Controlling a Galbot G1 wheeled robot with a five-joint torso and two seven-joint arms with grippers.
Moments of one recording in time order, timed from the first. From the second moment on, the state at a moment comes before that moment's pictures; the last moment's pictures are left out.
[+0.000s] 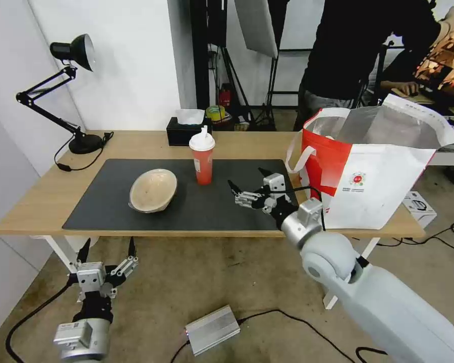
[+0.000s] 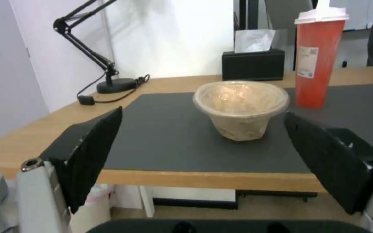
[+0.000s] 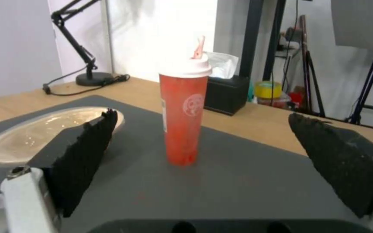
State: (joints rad) left arm 1.78 -1.59 -0.72 -2.27 0.00 -0.08 0.02; right arm -0.75 0.93 -0.12 1.97 0.67 -0.21 0.22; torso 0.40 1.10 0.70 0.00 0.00
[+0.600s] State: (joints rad) left arm 1.79 -1.59 -0.72 -2.28 0.00 -0.08 0.02; right arm -0.57 0.99 -0.26 1.85 0.77 -0.22 0.23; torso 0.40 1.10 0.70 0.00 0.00
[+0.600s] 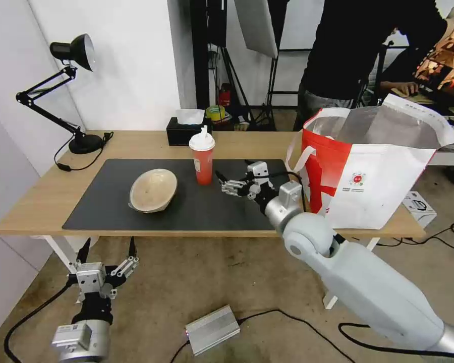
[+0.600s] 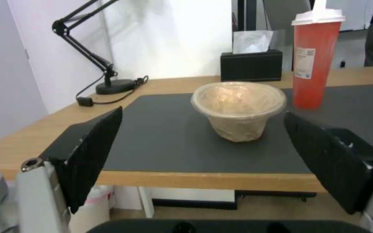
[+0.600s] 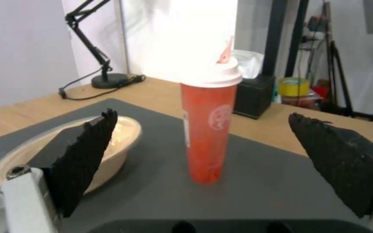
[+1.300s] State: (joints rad) left arm 1.77 -1.59 -0.72 -2.27 0.00 -0.08 0.02; right arm -0.47 1.06 -0.34 1.76 0.82 -0.21 0.21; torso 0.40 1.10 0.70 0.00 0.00
